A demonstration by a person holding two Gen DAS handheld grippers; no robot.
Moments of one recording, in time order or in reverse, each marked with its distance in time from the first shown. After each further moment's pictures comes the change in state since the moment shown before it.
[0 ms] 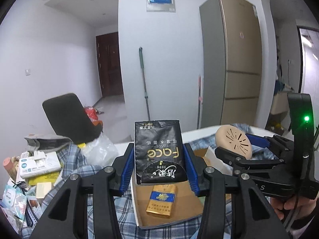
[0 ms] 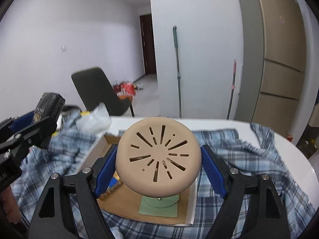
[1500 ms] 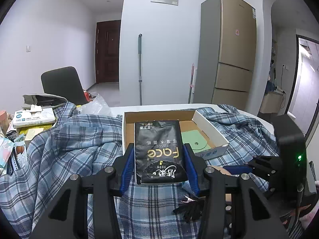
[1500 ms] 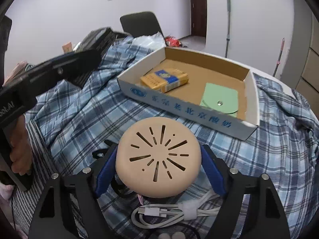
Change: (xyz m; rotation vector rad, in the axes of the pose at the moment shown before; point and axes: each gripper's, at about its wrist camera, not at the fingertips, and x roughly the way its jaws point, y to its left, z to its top) left arm -0.052 -0.004 -0.113 -0.095 0.046 -0.078; right arm -0.029 0.045 -0.120 -0.213 0.278 0.275
